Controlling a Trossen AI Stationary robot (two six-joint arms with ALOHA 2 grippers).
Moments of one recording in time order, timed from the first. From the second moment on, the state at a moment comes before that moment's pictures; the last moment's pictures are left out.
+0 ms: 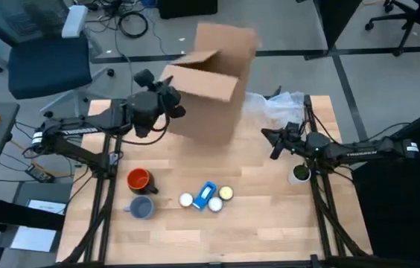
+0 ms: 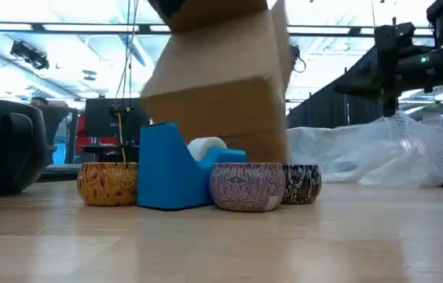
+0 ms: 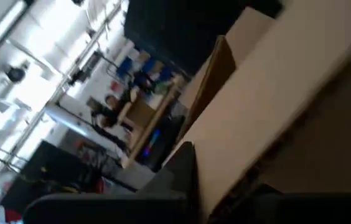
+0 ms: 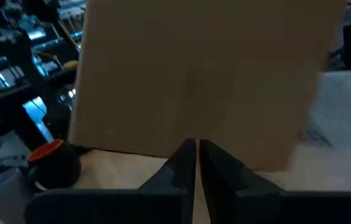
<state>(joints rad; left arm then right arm) 0.09 1.26 1.31 -0.14 -1.08 0.81 -0.11 0.59 0.05 0.55 0.44 0.36</state>
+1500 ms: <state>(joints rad) -0.32 1.16 1.31 -0.87 -0.39 -0.22 -0.11 1.27 0.30 0.74 0.52 0.23</state>
